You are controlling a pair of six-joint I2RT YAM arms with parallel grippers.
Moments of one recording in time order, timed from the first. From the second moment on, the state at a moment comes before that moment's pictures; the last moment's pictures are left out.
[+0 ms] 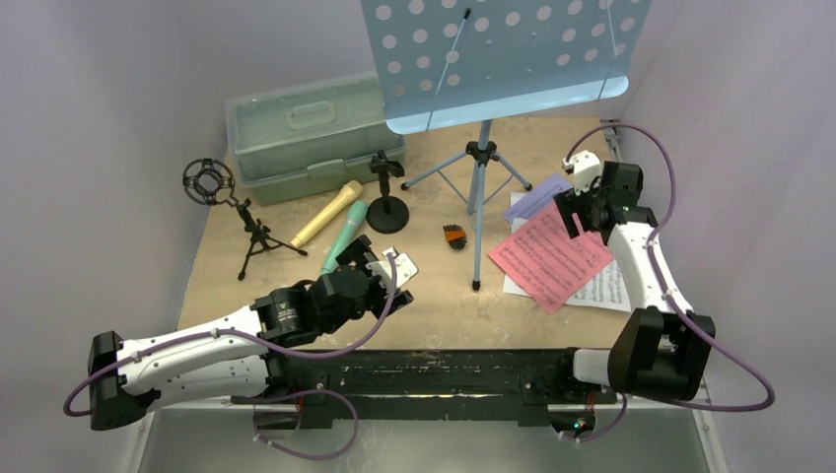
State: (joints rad) left arm -1.15 0.87 0.70 -0.31 -0.50 0.20; right arm -0.14 1.32 1.00 -0.48 0.02 -0.54
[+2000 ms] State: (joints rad) left arm -0.94 0.99 0.70 0.20 -0.07 -0.13; right arm -0.14 0.83 0.72 -0.38 -1.09 -0.35
